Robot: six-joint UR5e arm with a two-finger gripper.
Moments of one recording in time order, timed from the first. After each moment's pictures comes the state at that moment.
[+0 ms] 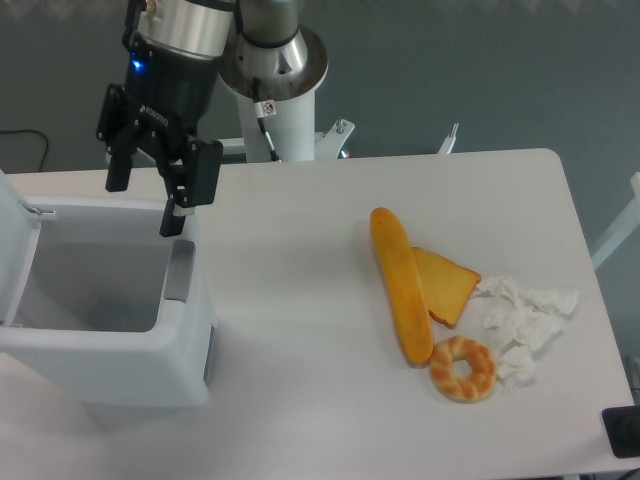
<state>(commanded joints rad) 2.28 -1.60 -1.49 -1.06 1.10 0.88</state>
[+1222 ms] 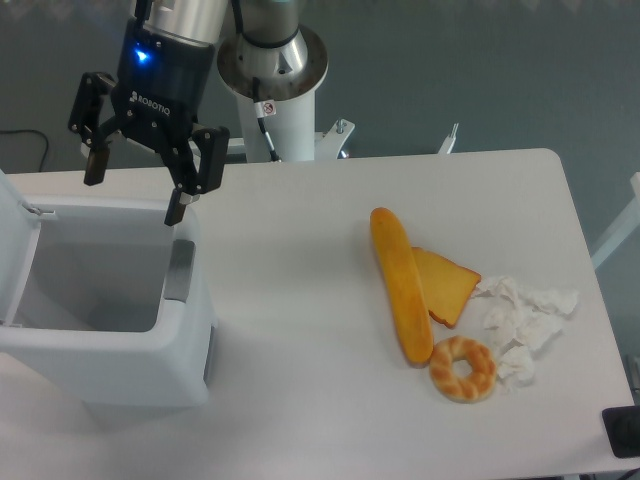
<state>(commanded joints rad) 2.25 -1.60 -1.49 -1.06 1.06 0.59</state>
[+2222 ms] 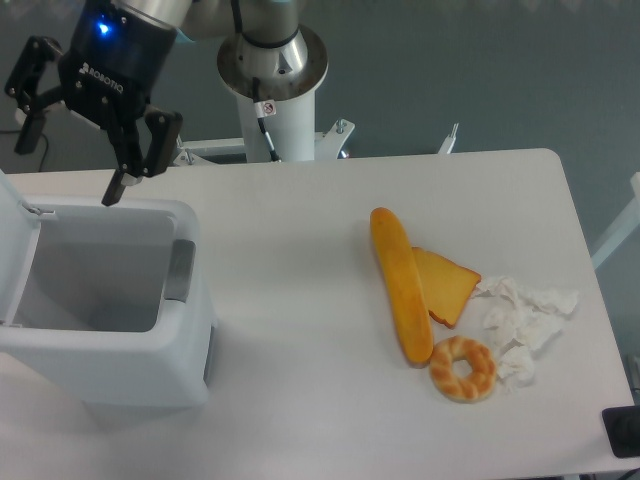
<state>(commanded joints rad) 2.25 -1.57 -1.47 -1.06 0.92 0.35</state>
